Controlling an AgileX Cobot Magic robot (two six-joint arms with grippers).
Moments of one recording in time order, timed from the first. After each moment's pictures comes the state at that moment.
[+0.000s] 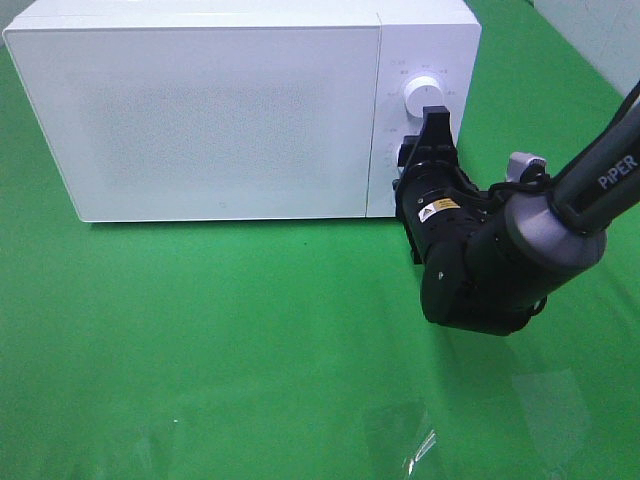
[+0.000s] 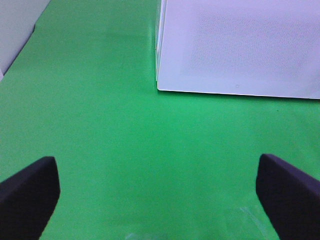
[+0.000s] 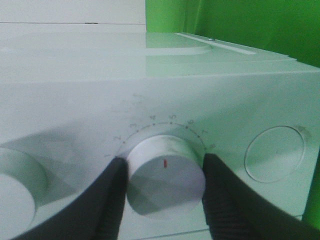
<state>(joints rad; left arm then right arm) 0.05 0.00 -0.54 -0.13 1.05 0.02 0.66 2.13 -0.82 0.68 -1.22 1.31</state>
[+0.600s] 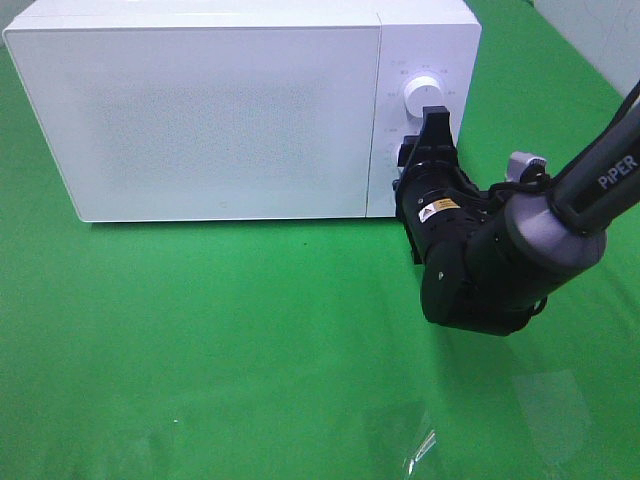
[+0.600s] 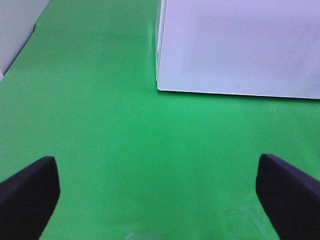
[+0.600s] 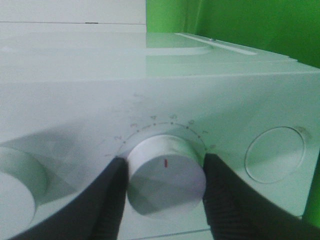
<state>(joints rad) 0.05 0.00 -0.54 -0.13 1.05 0.02 0.66 2.13 -0.82 0.68 -1.22 1.30</state>
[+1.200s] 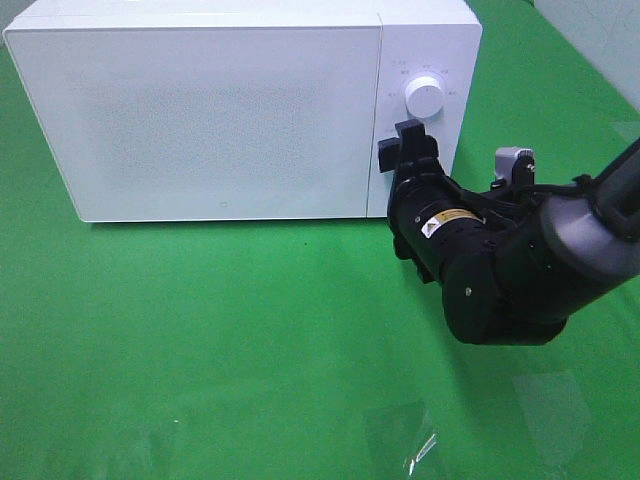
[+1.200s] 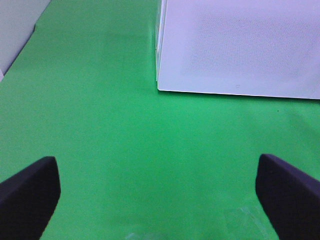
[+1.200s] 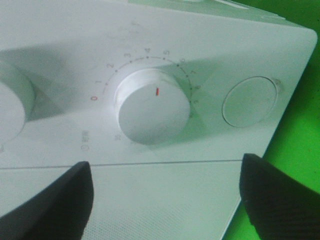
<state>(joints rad) 0.05 0.00 -0.54 -0.13 1.05 0.02 0.67 2.04 -0.71 0.53 -1.12 1.18</state>
